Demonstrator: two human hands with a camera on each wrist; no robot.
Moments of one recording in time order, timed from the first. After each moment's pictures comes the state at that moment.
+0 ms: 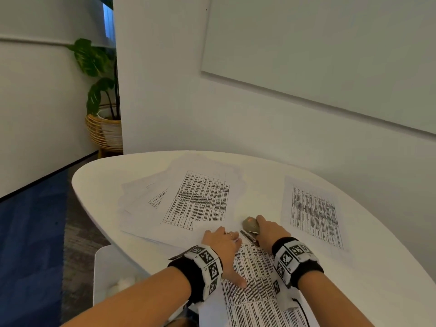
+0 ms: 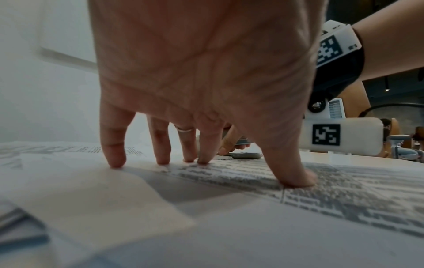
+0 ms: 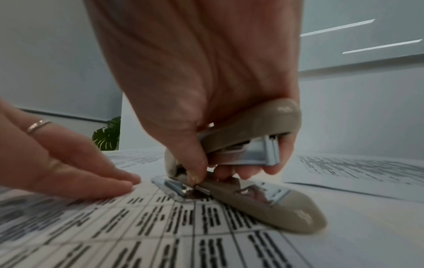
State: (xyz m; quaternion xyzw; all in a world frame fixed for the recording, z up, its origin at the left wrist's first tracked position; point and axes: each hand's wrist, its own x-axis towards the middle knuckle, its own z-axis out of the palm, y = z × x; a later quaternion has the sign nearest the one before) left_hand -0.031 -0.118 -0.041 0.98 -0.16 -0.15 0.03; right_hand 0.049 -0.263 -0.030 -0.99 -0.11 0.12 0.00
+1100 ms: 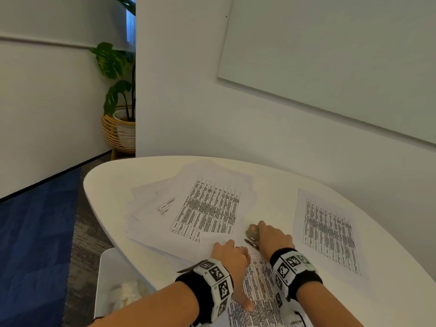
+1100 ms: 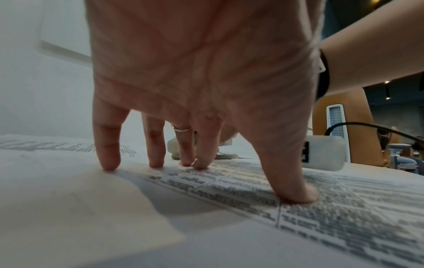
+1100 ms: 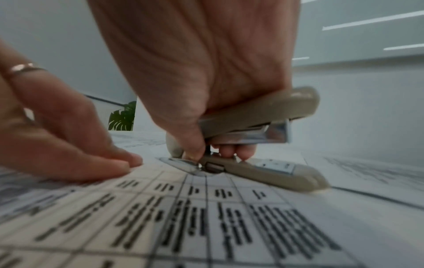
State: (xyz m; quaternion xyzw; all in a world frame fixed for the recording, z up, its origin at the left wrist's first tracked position) left_hand -0.024 -0.122 -0.037 0.98 -0.16 -0.14 -0.01; right_hand 0.066 -0.239 -0.039 -0.99 -0.12 0.05 -0.04
